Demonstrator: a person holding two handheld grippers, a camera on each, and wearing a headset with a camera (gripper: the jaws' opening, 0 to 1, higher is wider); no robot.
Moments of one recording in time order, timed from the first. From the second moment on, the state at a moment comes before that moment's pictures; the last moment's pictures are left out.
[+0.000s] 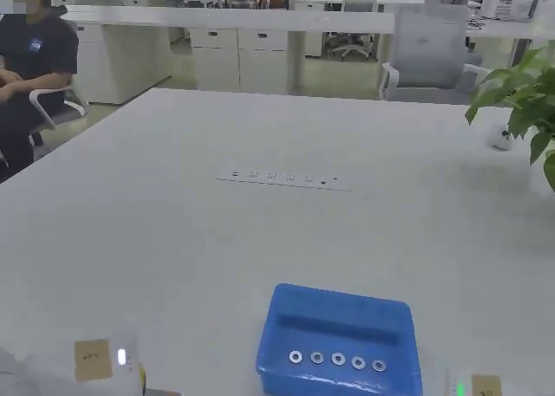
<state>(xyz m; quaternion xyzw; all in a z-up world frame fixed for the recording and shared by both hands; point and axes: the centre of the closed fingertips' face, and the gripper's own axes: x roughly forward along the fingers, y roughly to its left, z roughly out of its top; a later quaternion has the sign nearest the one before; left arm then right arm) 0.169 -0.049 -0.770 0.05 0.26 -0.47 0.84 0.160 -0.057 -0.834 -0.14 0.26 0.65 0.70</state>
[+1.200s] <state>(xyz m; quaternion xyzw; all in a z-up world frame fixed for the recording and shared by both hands) 0.151 -0.072 -0.761 0.18 0.22 -0.61 0.74 0.157 -0.056 -0.839 -0.22 0.23 0.66 0.68</state>
